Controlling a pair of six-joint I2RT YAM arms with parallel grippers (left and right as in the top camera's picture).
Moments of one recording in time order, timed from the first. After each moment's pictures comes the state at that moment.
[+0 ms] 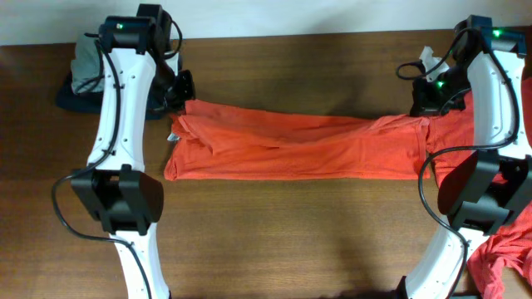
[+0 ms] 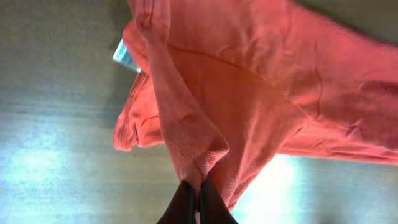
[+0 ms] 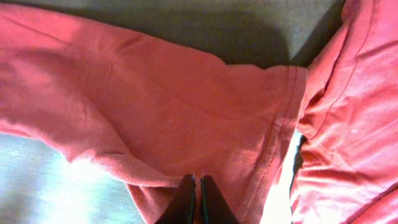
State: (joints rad) left arm -0.09 2.24 2.40 -1.68 0.12 -0.25; right arm -0.25 2.14 2.11 -1.51 -0.22 -0.27
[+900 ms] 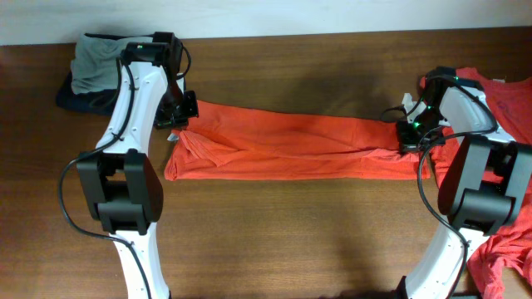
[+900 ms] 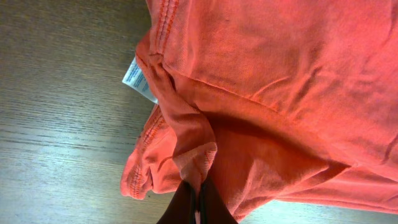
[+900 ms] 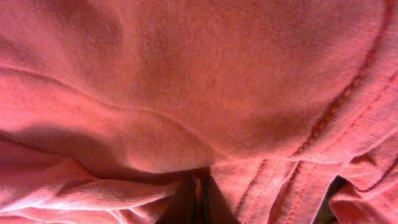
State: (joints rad) left arm -0.09 2.24 2.07 -1.41 0.02 -0.25; right arm -0.25 2.14 1.60 -1.09 -0.07 -0.26
